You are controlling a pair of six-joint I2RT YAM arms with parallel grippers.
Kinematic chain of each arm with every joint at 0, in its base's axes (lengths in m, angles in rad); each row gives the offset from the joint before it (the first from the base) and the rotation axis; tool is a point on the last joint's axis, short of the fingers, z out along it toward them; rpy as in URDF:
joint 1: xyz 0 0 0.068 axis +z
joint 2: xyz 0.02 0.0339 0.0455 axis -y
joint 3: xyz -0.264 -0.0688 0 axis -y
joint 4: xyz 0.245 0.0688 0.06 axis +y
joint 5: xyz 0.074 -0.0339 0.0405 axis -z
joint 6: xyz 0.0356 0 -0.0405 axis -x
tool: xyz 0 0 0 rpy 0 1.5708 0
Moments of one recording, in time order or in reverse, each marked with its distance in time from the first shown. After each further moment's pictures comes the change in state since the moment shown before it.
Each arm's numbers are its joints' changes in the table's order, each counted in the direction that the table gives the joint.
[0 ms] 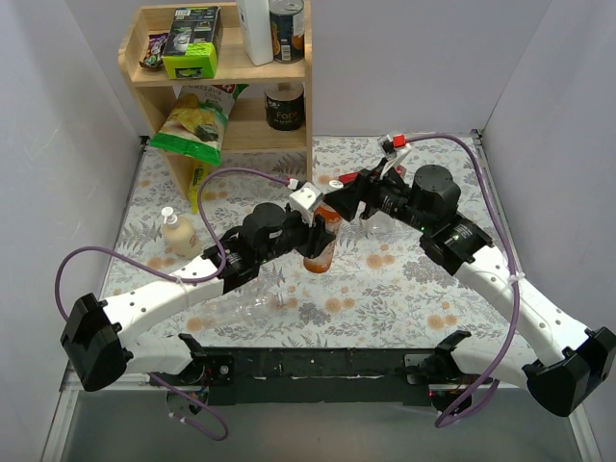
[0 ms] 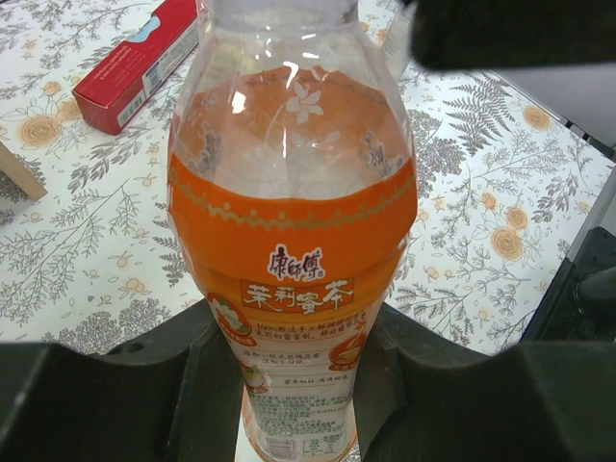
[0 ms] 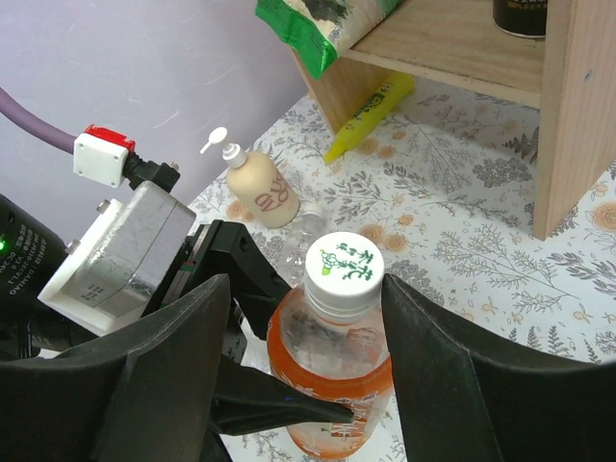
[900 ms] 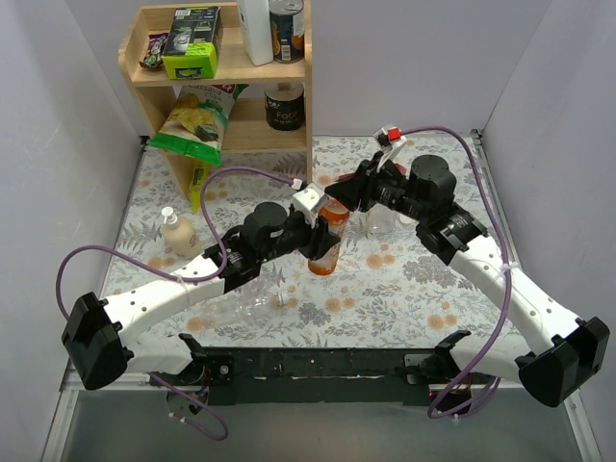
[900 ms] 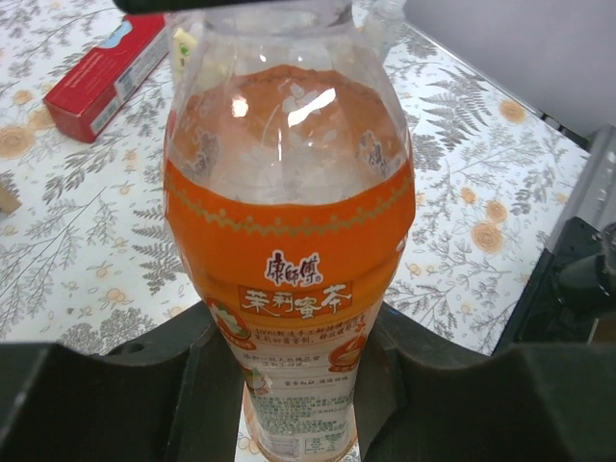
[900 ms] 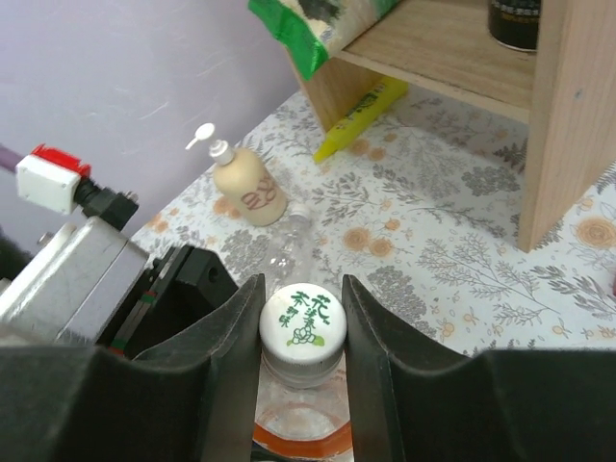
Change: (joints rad) left arm -0.015 -0.018 0.017 0.000 0.038 -0.001; right arm -0.018 -0.076 0.045 -0.002 -0.015 0.048
